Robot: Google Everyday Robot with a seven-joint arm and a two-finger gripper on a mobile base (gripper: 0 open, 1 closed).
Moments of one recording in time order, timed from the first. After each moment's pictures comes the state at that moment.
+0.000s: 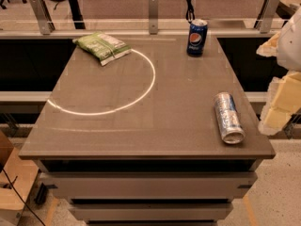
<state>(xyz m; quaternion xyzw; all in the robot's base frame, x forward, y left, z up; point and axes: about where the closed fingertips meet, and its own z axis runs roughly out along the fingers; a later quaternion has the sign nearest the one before) 0.438 -0.217 0.976 -0.60 0.78 -0.03 0.16</state>
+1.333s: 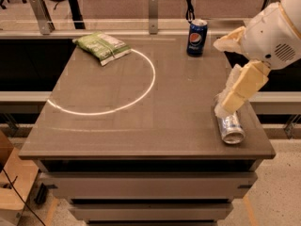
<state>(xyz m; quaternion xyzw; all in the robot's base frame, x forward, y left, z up) 0.471 -0.140 0.977 -0.62 0.72 0.12 0.28</state>
